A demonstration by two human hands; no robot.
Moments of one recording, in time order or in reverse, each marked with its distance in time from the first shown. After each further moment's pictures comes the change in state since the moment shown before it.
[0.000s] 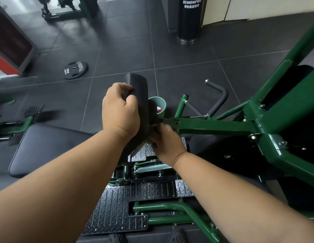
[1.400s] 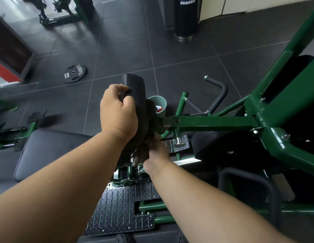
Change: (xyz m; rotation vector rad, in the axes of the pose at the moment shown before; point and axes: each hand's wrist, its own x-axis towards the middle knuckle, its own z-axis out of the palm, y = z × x) left_hand -0.001 0.003 -0.001 0.003 0.001 -0.014; right_hand 0.016 -0.057 0.066 1.810 0.121 1.217
